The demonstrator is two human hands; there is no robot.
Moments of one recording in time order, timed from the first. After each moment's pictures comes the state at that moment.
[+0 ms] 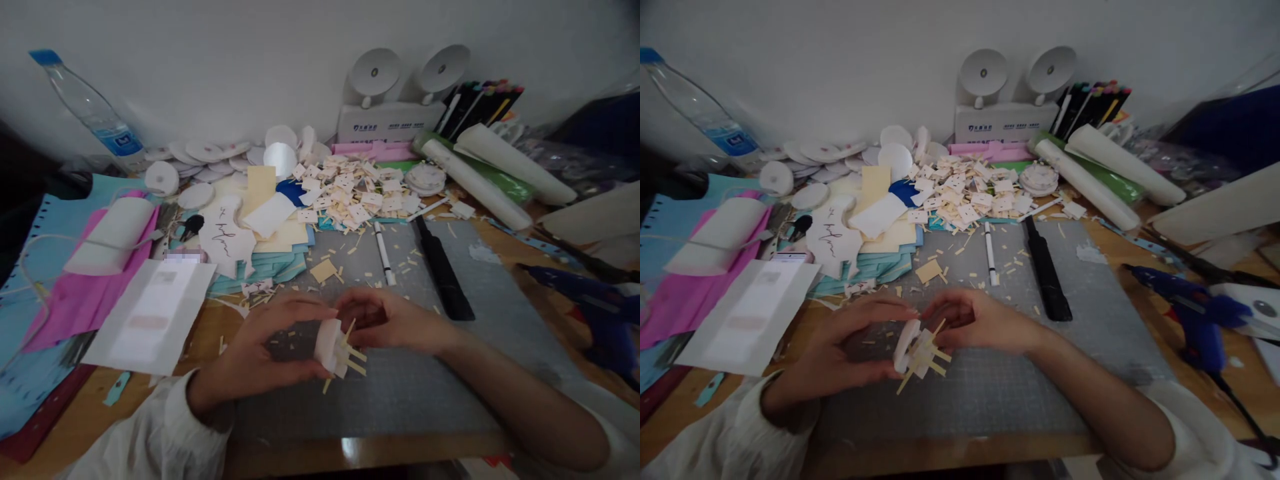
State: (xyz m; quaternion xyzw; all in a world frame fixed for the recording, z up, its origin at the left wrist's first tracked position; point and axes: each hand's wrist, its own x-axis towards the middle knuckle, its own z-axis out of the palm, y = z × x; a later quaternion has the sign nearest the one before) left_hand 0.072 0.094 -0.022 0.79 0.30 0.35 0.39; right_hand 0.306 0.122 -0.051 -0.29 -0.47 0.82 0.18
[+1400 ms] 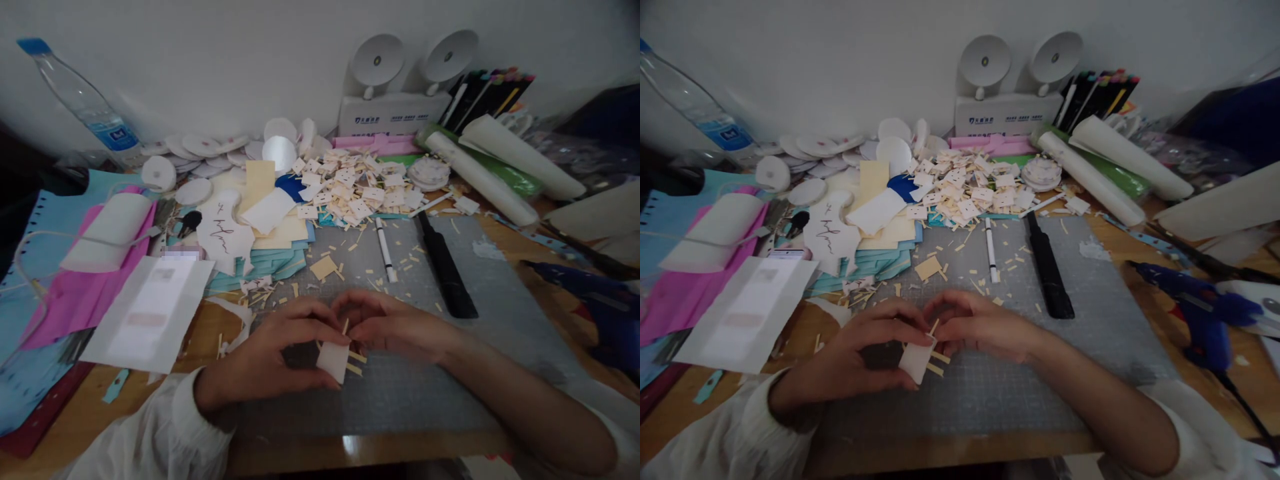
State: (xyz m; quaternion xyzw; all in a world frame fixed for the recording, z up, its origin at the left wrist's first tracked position) left_hand 0.082 0.094 -0.034 0.79 0.28 0.28 0.47; right_hand 0.304 0.112 -0.050 -0.31 -0.36 0.86 0.18
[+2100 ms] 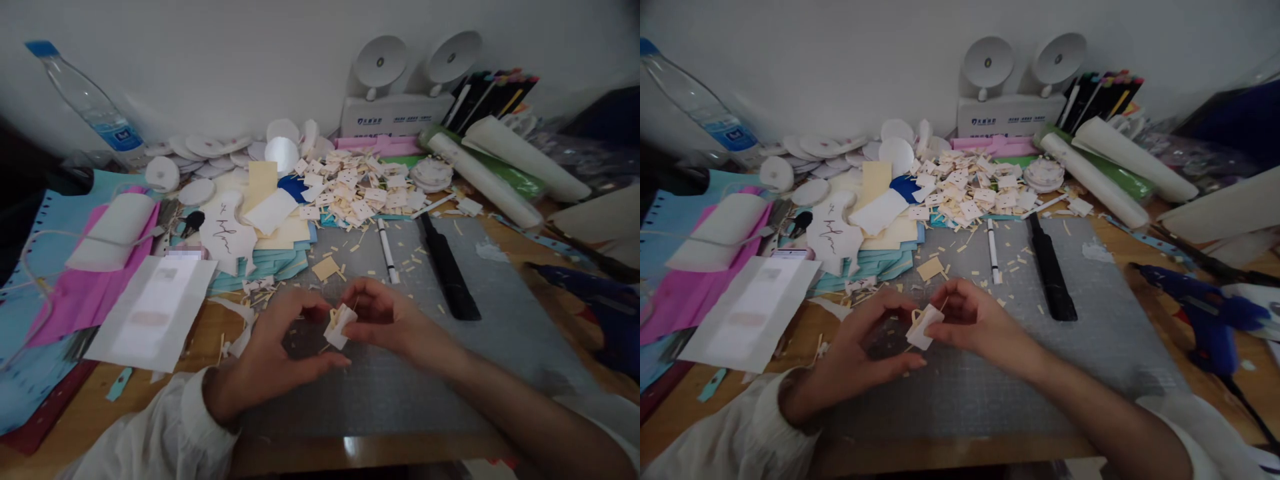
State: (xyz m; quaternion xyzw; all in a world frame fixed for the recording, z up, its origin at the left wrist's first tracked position) left_hand 0.089 0.082 -0.037 0.72 0.42 0.36 0.42; right_hand 0.293 0.100 -0.046 -0.37 -0.42 0.76 0.32
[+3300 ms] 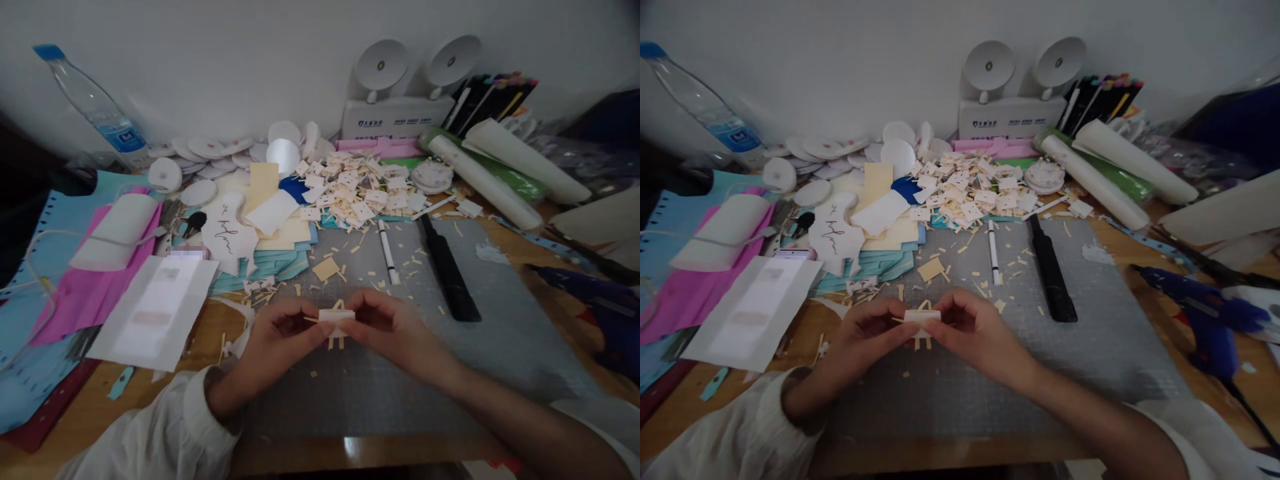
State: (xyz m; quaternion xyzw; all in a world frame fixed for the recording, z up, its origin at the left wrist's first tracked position) left_hand 0.100 0.083 -0.045 0.46 0.43 0.41 0.65; right_hand 0.285 0.093 -0.044 -0.44 -0.49 0.68 0.31
